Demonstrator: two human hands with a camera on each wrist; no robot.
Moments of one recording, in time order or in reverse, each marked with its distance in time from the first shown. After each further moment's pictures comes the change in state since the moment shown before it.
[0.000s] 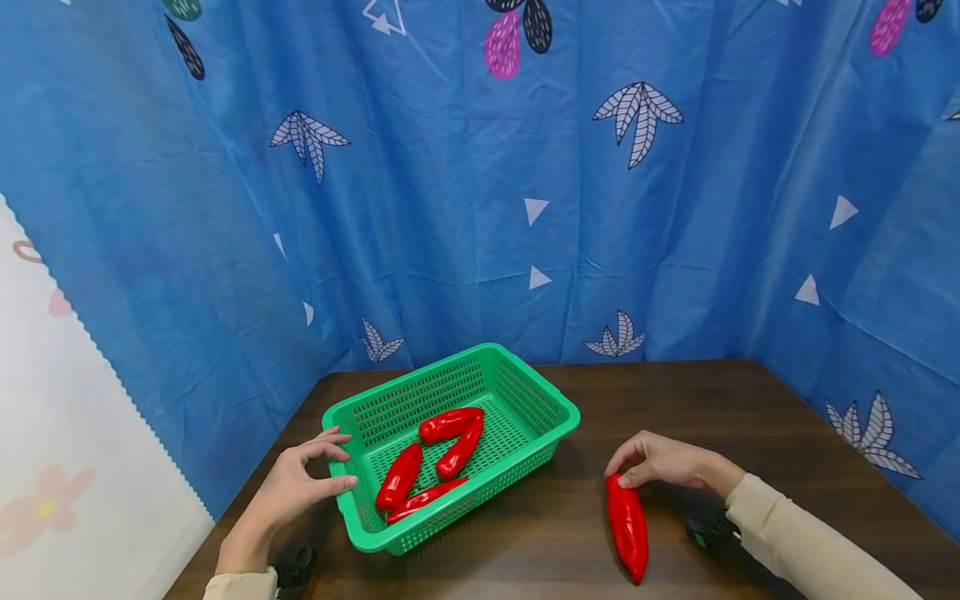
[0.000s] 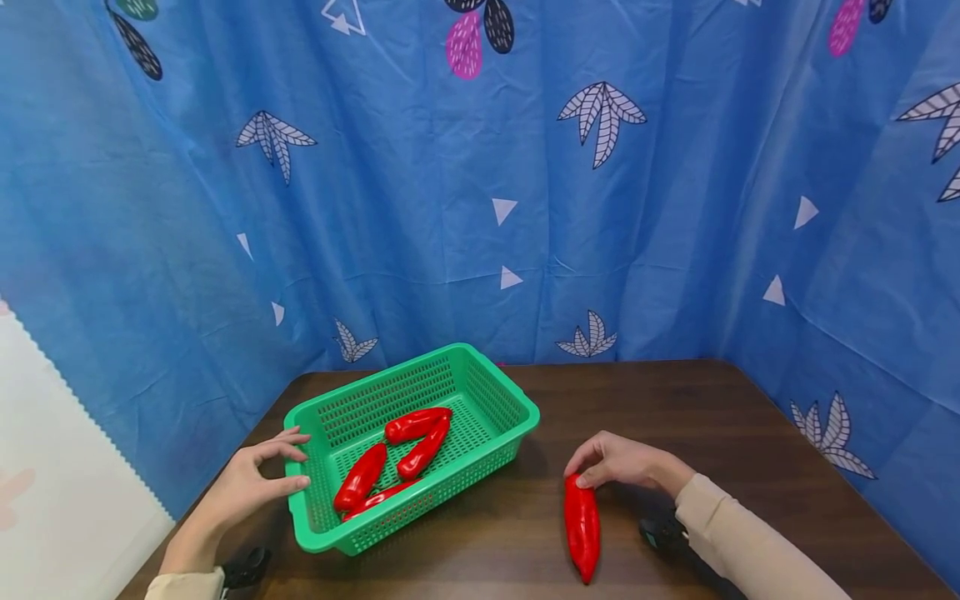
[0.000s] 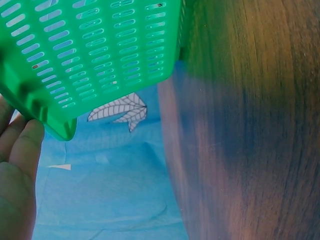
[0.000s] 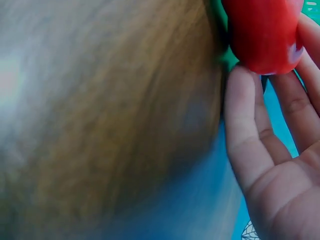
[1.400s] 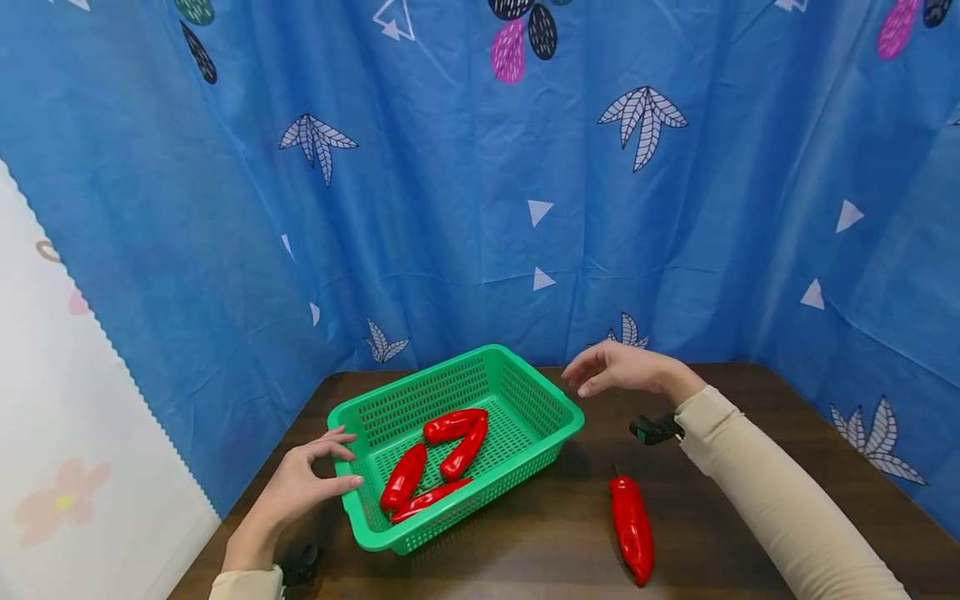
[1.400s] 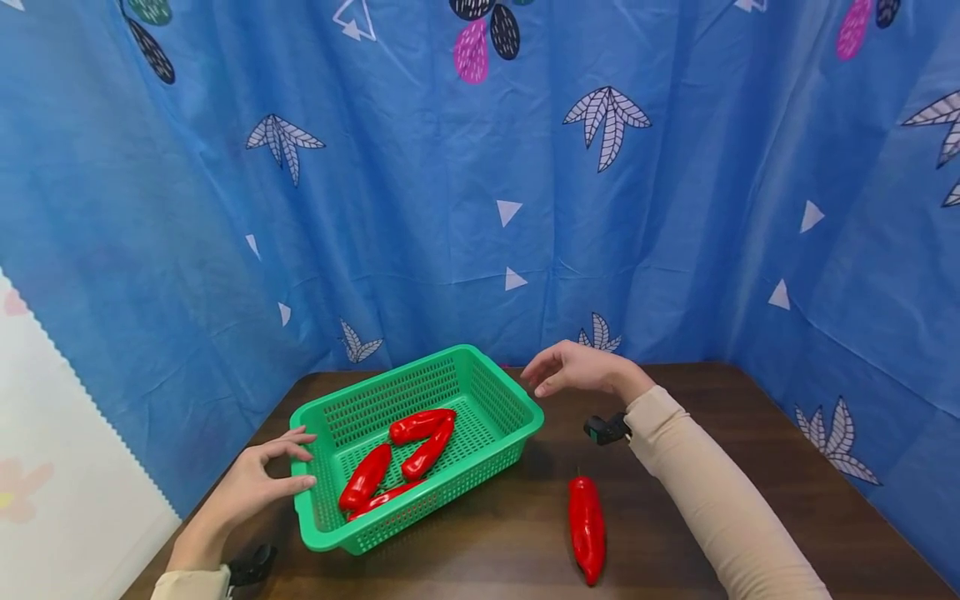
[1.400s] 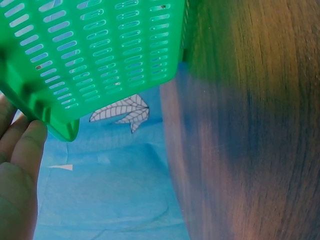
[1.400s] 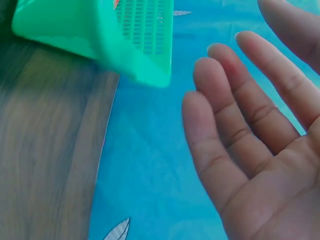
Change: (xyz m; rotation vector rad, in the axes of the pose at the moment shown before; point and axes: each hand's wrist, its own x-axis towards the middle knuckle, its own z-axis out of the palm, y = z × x) left_hand -0.002 0.001 0.001 0.015 0.005 0.013; right_hand 0.060 -0.126 -0.046 -0.278 0.112 -0.030
